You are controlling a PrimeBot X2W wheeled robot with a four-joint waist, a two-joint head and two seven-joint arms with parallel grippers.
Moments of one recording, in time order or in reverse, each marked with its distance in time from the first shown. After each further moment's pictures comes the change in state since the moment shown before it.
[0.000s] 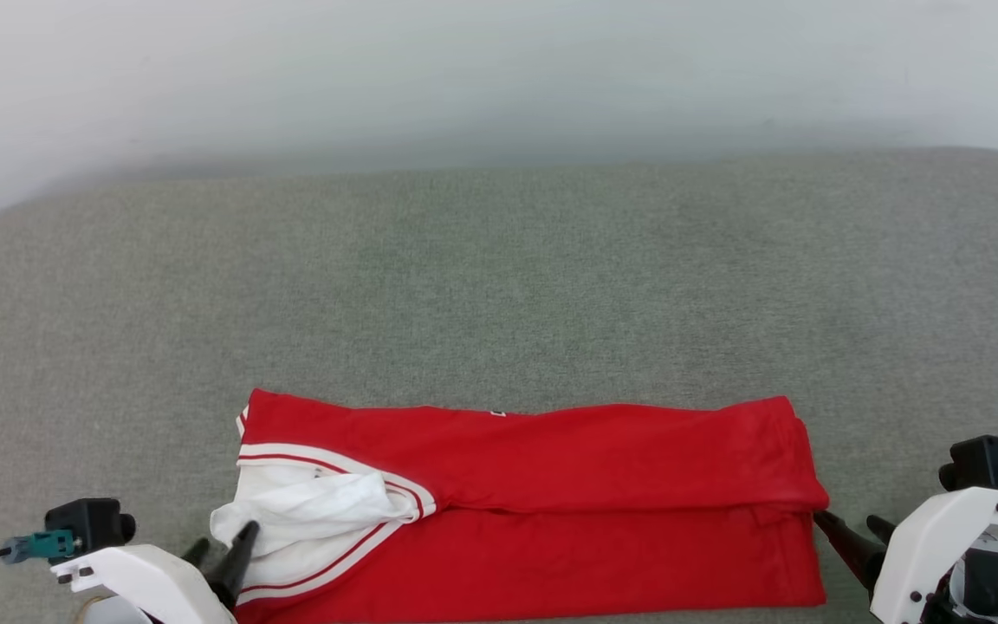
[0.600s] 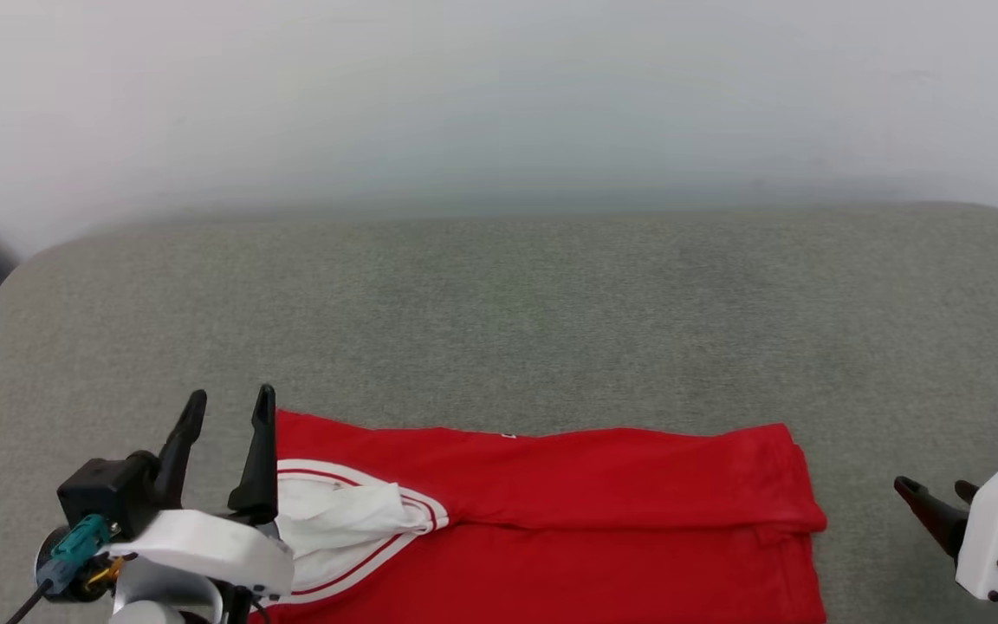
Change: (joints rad) left arm -0.054 -0.065 -0.037 -0.181 0.369 0.136 -0.433; right arm -0.008 -0.084 -0.074 -0.185 -0.033 0.000 0.163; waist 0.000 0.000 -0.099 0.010
